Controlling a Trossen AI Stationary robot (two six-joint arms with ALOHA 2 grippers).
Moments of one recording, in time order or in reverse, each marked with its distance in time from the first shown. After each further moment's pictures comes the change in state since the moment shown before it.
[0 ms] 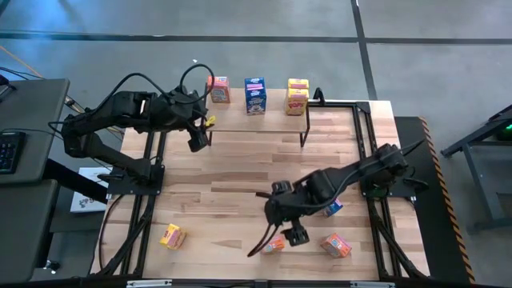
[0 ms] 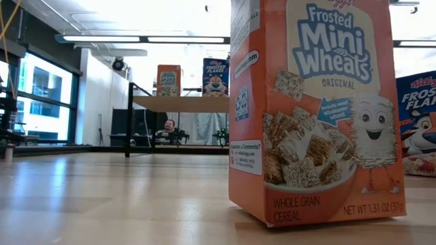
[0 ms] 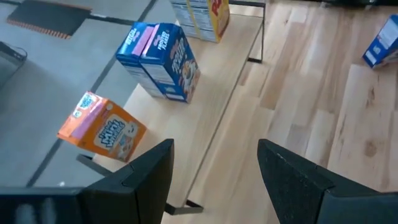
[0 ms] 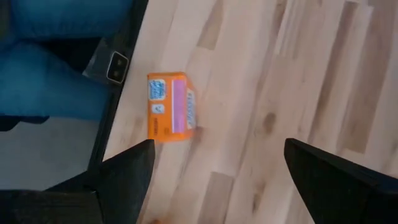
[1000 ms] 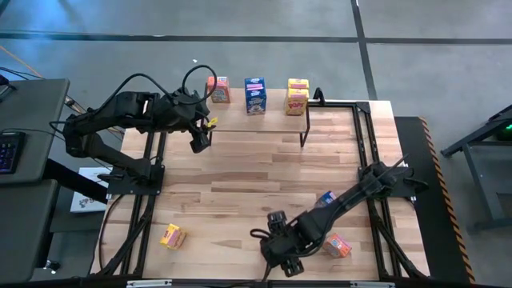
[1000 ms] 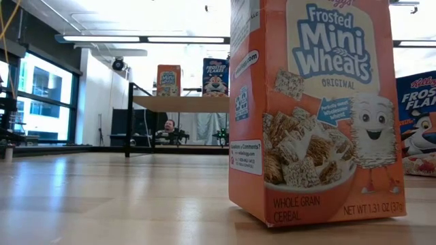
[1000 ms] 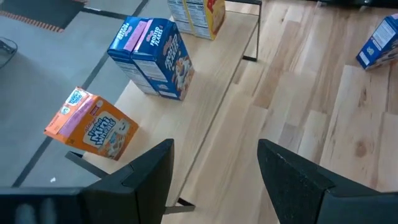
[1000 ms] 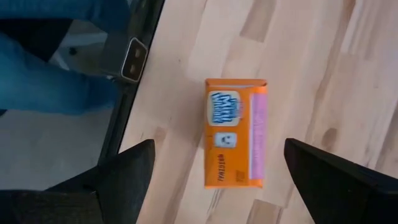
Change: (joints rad) left arm 0.000 0.014 0.002 -0.002 0.021 -0.028; right arm 0.154 0.189 0.000 0.115 0.087 0.105
